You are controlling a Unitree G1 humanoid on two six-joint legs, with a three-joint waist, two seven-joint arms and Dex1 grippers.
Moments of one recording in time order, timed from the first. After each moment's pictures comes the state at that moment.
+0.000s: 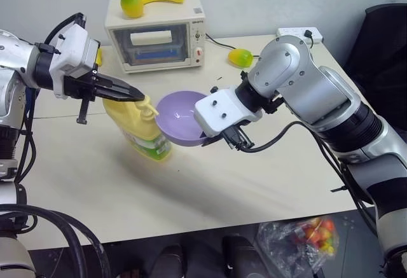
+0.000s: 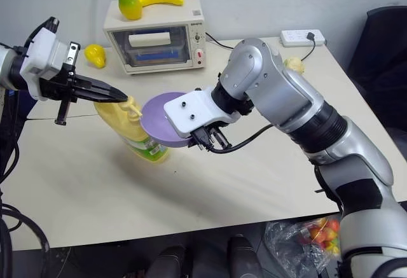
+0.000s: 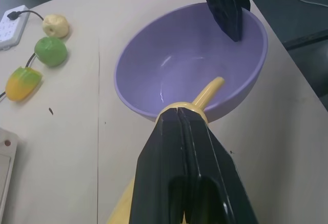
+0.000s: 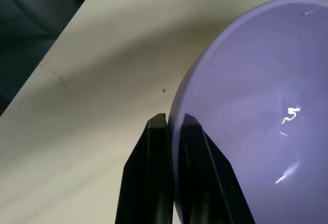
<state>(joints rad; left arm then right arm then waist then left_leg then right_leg) -1.01 1.06 -0.16 0.32 -0.49 0.14 -1.50 -1.33 -0.63 0.66 -0.04 0.13 0.39 1.55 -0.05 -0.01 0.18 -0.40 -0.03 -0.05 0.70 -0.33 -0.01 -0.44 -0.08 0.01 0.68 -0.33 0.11</state>
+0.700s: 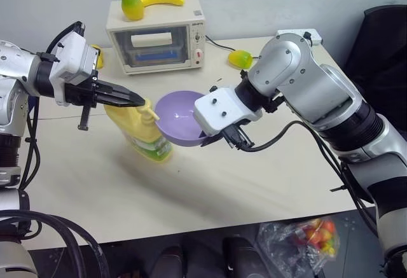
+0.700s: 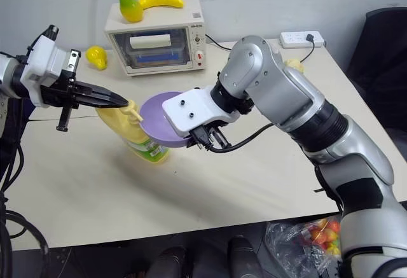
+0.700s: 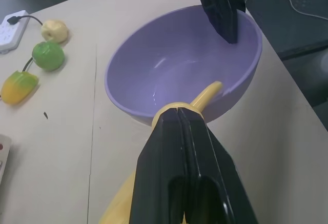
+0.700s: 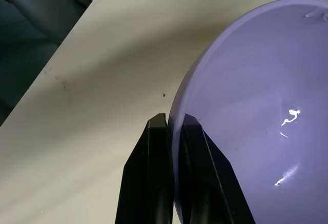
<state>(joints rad) -0.95 1.04 -0.11 0.29 -0.48 0.17 -1.50 -1.34 -0.63 0.66 -0.04 0.16 0.41 1.55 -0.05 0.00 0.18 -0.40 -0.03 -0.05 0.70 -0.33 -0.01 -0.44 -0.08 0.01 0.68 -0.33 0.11</state>
